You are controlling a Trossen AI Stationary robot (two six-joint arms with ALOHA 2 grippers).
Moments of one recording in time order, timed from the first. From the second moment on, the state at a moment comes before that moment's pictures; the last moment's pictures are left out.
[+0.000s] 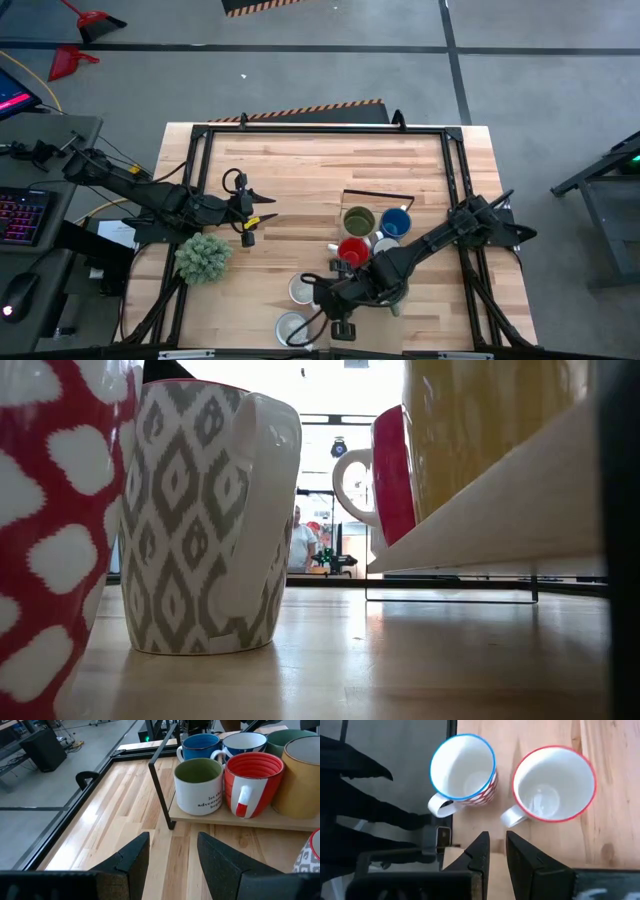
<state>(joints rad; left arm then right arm) -0.34 0.90 0.64 -0.19 -0.56 -0.04 0.53 2.04 1.95 -0.88 0.05 0.54</state>
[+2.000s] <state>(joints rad) -0.89 0.77 0.67 0.01 -0.30 0.08 0.25 2.21 2.07 -0.89 -0.22 0.17</state>
